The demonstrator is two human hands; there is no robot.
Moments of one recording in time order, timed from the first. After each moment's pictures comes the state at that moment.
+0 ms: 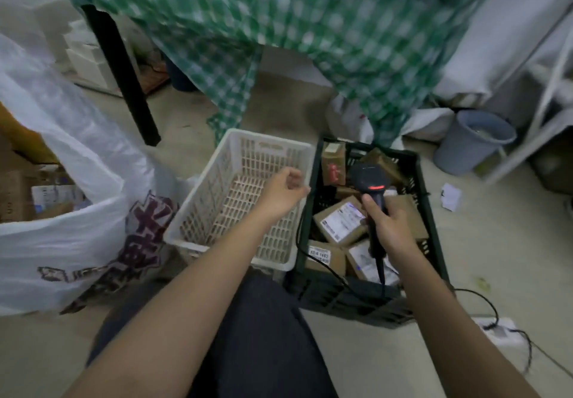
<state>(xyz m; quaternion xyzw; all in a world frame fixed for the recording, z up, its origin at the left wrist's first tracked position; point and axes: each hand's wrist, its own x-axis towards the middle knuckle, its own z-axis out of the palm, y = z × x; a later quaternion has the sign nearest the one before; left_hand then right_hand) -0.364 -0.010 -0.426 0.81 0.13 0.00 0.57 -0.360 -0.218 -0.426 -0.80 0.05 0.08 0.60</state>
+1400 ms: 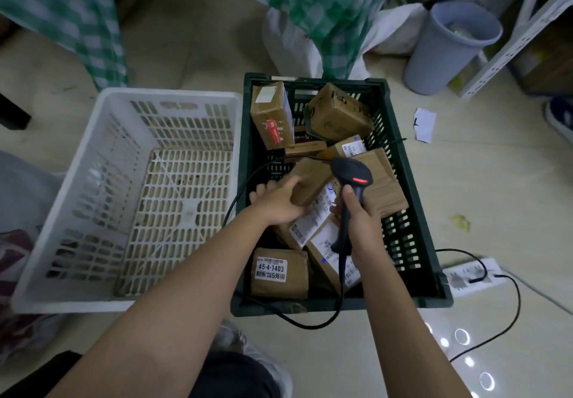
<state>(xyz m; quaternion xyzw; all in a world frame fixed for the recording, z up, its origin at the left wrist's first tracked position) -0.202 -0.119 -0.598 0.91 0.02 -0.29 0.28 -0.254 -0.275 -0.572 -0.66 0.28 0.06 0.69</state>
